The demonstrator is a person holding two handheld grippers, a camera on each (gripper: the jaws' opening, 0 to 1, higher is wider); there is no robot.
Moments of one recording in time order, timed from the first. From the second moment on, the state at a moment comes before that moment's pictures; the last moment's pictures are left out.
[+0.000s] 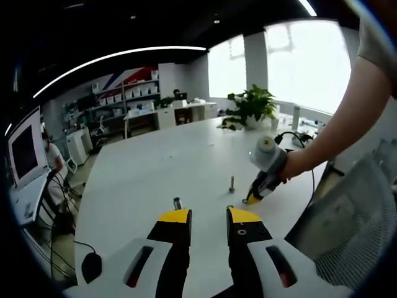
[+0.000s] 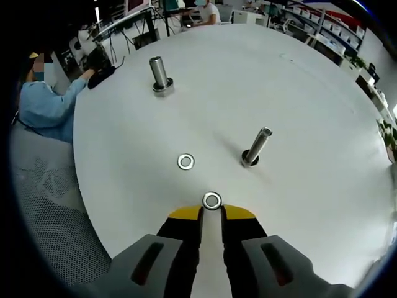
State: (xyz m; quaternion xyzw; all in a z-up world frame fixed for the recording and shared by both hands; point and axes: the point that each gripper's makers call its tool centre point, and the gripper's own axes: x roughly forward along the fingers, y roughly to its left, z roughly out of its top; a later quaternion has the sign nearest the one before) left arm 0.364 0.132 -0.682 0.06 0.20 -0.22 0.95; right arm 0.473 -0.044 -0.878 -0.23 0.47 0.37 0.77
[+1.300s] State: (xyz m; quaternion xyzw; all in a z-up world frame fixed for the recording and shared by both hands) left arm 0.364 0.134 -0.682 0.06 0.20 -0.22 0.95; right arm 0.479 -0.038 -0.877 -0.22 0.47 0.37 0.77
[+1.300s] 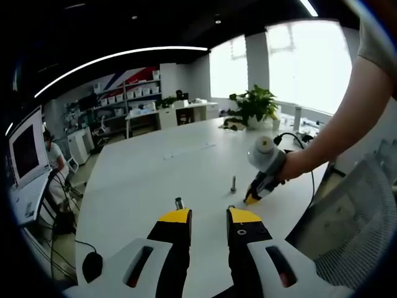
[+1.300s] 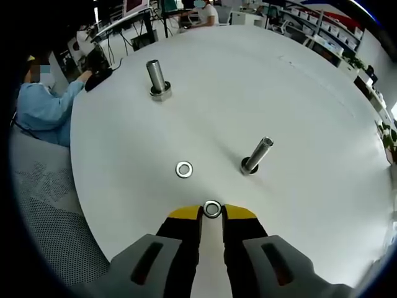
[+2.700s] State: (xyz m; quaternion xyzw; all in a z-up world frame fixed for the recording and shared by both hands) left arm 0.364 0.132 -0.682 0.06 0.20 -0.22 0.95; right arm 0.491 -0.047 -0.863 -0.22 0.44 0.37 0.79
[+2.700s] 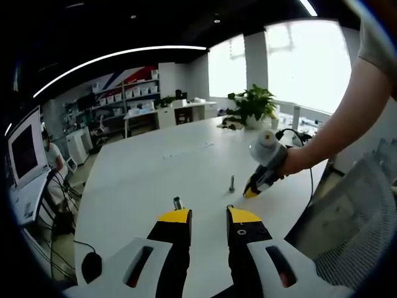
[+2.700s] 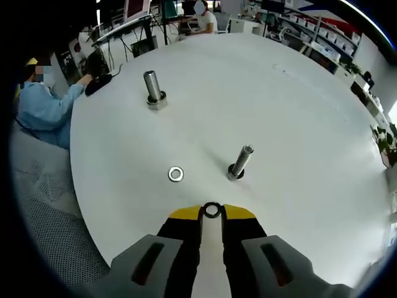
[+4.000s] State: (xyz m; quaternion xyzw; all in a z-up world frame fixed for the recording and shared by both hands) left arm 0.363 0.132 -0.679 0.07 0.20 -0.22 0.95; right arm 0.515 -0.044 -0.807 -0.22 0.37 0.35 0.83
